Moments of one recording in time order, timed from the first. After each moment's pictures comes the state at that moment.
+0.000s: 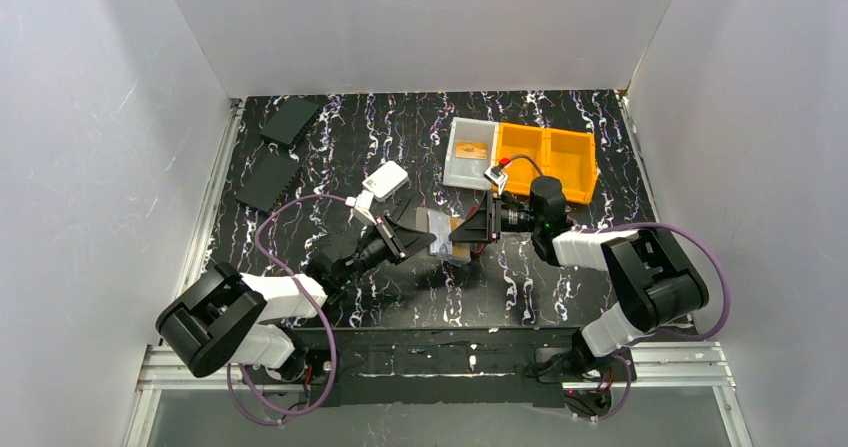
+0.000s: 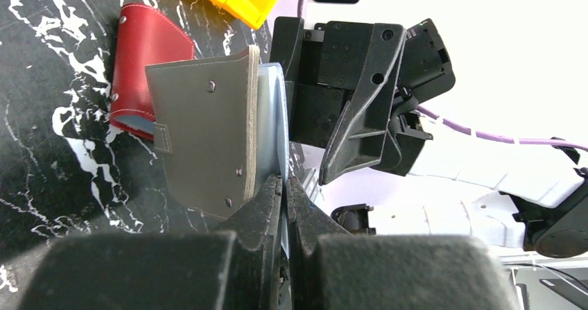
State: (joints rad) left arm -0.73 1.34 0.27 1.02 0.20 -1.17; right arm 0.41 1.54 0.53 0.79 -1.09 0.95
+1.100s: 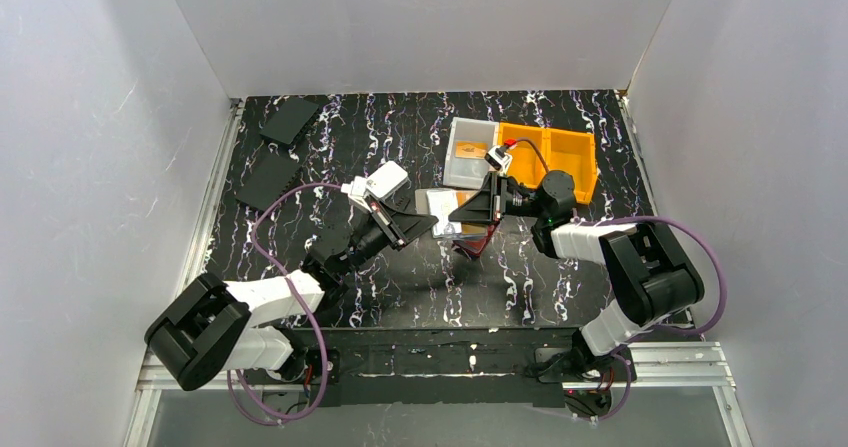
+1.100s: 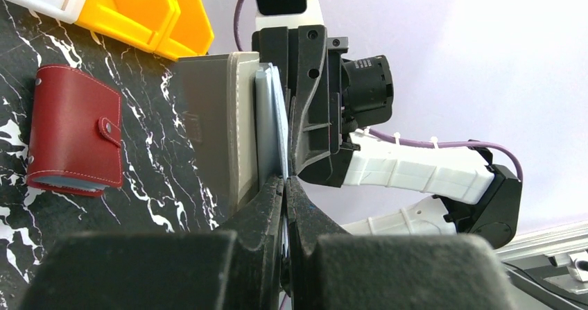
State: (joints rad) left arm -0.73 1.26 0.34 1.04 0.19 -1.20; right arm 0.39 1.58 0.59 1.18 -1.13 1.41
